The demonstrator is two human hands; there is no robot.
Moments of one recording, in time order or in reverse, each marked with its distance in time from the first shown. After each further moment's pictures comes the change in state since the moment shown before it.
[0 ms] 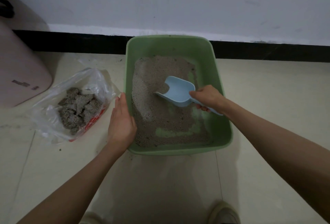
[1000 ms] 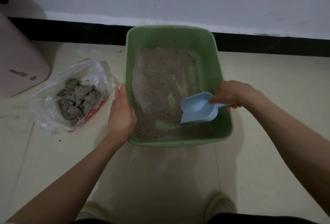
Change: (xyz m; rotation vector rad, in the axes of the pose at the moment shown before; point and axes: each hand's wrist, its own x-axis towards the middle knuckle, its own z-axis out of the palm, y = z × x) left_hand 0.001 -0.002 0.000 0.009 0.000 0.012; right_hand -0.028 0.009 -0.039 -0.722 -0.056 0.051
